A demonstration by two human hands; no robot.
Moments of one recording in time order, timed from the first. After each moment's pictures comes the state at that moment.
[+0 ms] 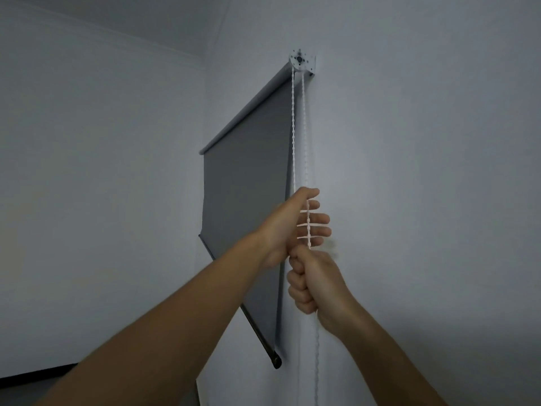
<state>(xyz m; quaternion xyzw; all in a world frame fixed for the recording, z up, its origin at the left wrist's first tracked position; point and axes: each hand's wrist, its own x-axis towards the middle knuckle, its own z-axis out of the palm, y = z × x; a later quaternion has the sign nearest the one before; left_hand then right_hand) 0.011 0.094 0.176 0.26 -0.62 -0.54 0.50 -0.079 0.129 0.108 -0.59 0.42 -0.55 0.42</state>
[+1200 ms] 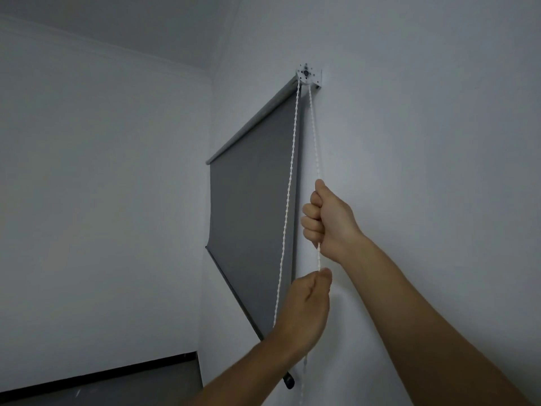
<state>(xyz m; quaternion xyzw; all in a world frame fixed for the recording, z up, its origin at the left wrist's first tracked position) -0.002 0.119 0.067 0.31 -0.70 -0.31 0.56 -0.077 0.097 0.195 -0.51 0.28 -0.64 0.50</state>
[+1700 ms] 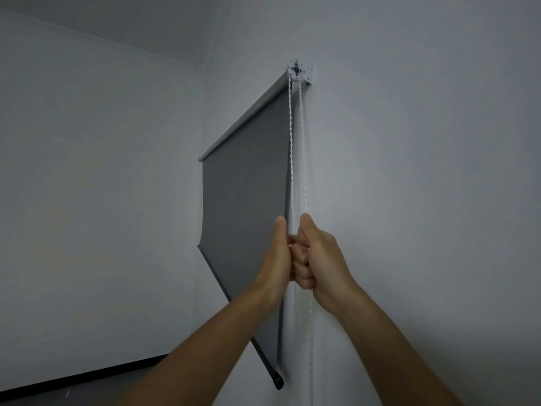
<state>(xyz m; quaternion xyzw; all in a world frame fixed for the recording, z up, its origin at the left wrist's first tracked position) 0.009 0.104 0.122 0.26 -0.61 -0.47 0.58 -0.073 0.124 0.133 -0.58 0.34 -0.64 0.38</state>
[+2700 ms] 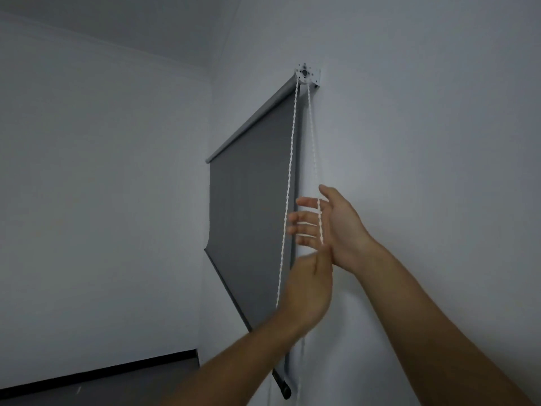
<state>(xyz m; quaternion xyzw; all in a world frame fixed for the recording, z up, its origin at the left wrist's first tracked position) -0.010 0.123 0.099 0.32 -0.72 -0.21 0.58 -0.088 0.114 0.186 -0.54 0.30 -0.59 0.53</state>
